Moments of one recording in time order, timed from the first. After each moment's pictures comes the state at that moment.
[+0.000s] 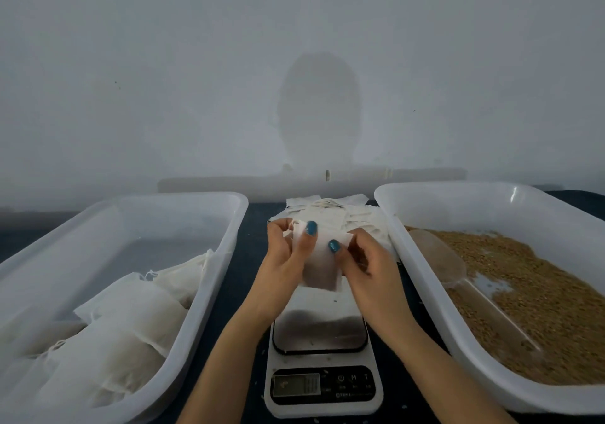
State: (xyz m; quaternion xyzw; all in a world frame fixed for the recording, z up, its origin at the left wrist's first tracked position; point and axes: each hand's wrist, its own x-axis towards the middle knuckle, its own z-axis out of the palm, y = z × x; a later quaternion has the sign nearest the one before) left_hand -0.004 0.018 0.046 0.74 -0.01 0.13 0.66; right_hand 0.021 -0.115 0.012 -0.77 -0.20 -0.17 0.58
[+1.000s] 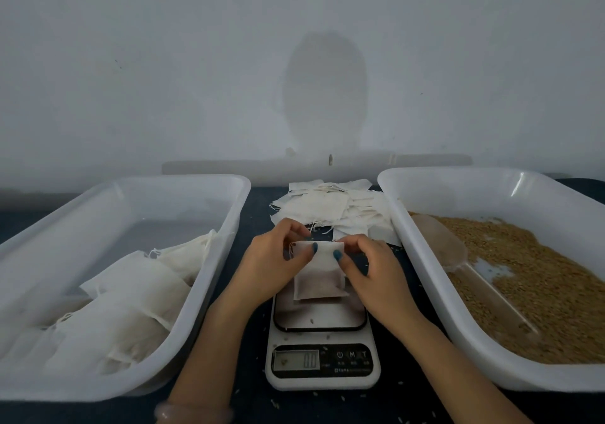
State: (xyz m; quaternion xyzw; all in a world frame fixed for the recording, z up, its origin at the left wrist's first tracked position) left_hand 0.014 0.062 0.004 0.91 -0.06 0.15 0.39; right_hand 0.036 -0.134 -0.027 -0.85 -0.21 -0.16 0.46
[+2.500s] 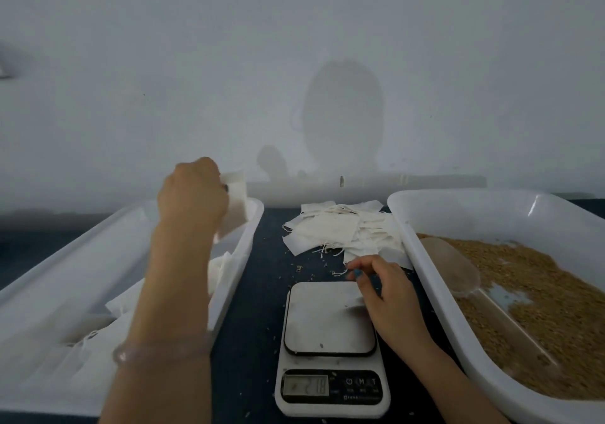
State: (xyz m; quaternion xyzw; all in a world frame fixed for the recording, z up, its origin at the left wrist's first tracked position) left_hand 0.015 0.124 0.146 0.94 0.24 0.24 0.07; right_hand 0.030 -0.135 -0.020 -0.82 -0.20 -0.17 0.51
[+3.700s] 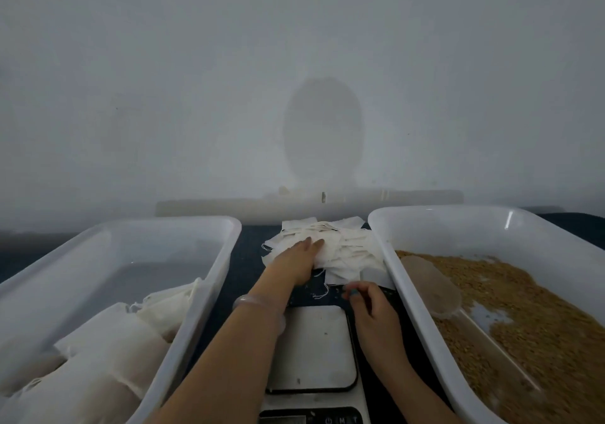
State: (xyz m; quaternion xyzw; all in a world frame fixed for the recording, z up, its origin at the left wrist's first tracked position) left_hand 0.164 0.038 -0.005 0.99 -0.09 -0.05 0.01; right_hand 0.053 -0.132 -0.043 -0.78 -0.05 -0.11 0.61
